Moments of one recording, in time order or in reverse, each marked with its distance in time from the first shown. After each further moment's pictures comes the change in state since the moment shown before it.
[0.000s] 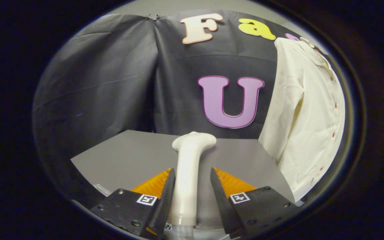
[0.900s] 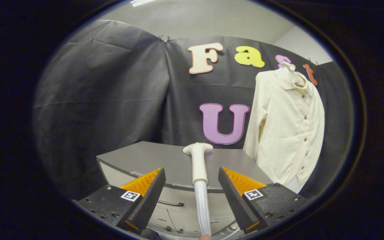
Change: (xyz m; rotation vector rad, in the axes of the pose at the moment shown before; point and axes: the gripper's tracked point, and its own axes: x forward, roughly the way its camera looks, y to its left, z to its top) arm -0.128 0.018 0.007 -0.018 -0.252 -0.052
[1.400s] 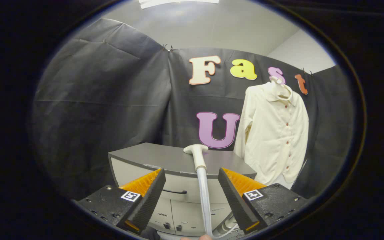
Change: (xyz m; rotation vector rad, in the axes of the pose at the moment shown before) arm -0.087 0.016 0.000 -0.042 -0.074 -0.049
